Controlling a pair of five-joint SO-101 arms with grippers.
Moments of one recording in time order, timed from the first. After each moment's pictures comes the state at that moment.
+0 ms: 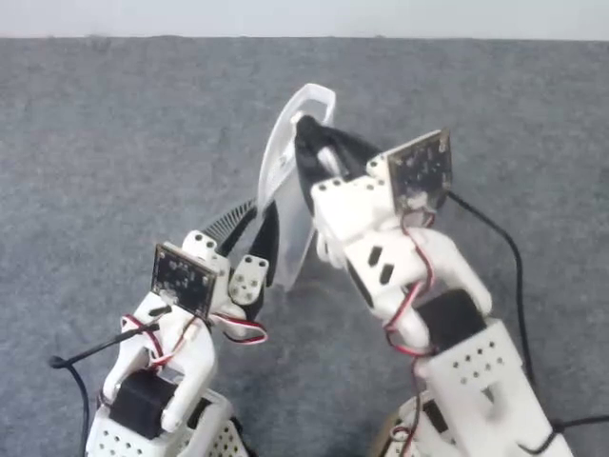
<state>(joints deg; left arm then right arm) 19.3 -93.0 71.4 46.1 2.6 -29.3 -52.0 42.6 23.2 -5.2</state>
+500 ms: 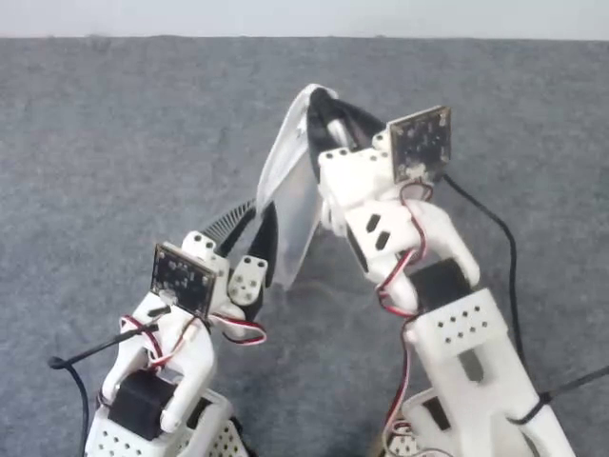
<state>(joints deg) 19.3 -93.0 71.3 46.7 2.5 -24.8 -43.1 42.6 12.7 -5.2</state>
